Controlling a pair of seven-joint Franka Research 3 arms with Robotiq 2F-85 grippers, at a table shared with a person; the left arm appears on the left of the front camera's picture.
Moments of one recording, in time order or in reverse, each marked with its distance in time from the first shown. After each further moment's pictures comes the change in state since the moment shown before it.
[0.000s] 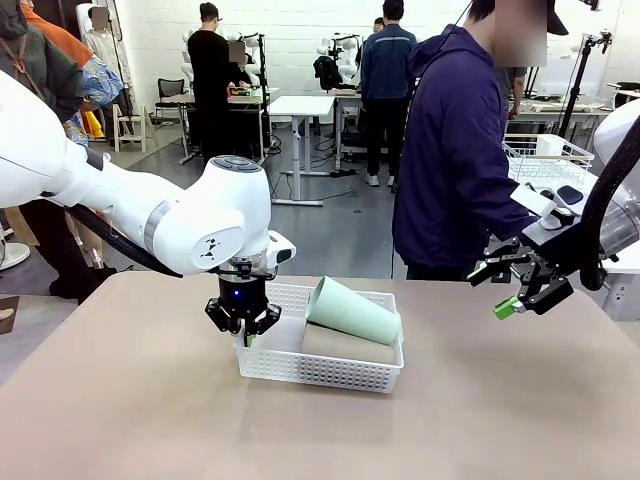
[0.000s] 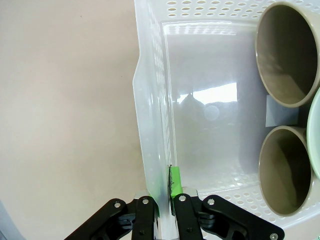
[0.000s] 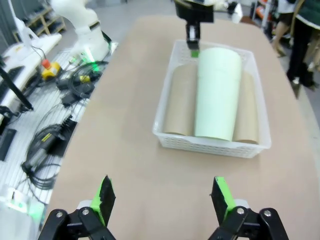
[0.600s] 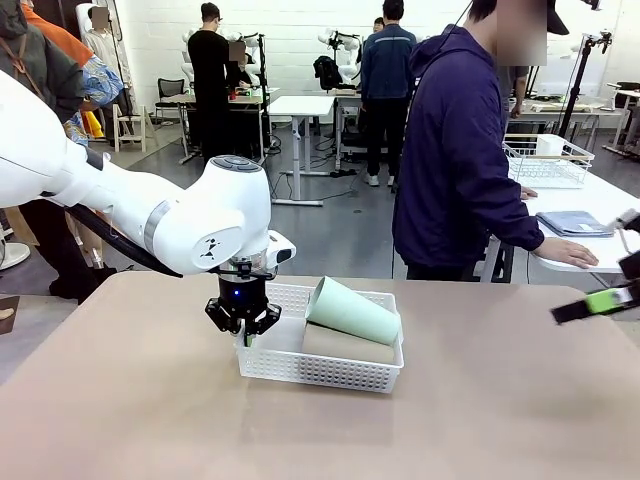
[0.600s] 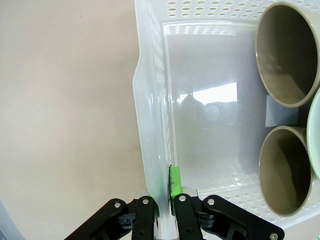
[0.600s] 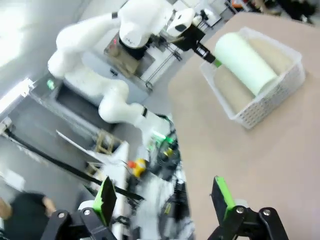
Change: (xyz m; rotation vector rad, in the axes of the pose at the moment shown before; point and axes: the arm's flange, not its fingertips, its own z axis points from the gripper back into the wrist) left arm 0.000 0.000 0.000 0.000 0.000 0.000; right arm -0.073 0.101 0.069 0.183 -0.380 -0.839
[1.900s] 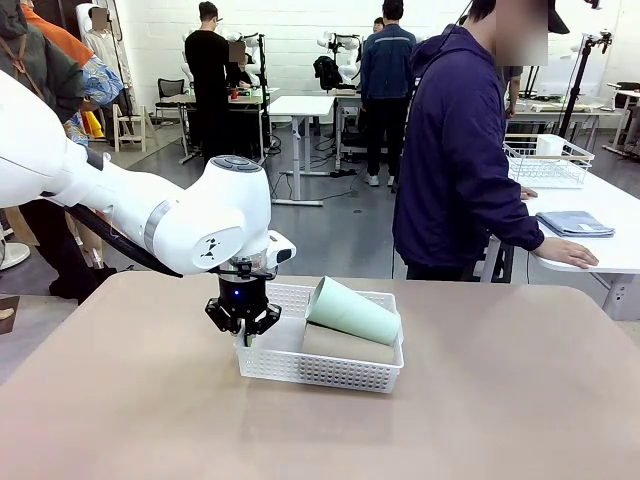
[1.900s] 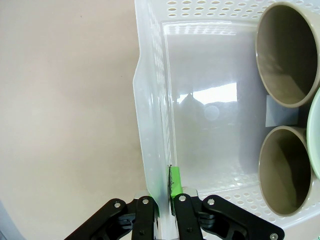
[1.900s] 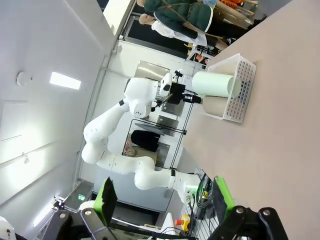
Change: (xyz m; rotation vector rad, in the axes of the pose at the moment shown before) left arm 0.000 0.000 0.000 0.000 0.000 0.000; right arm -0.129 0.045 0.110 -0.007 -0.463 -0.386
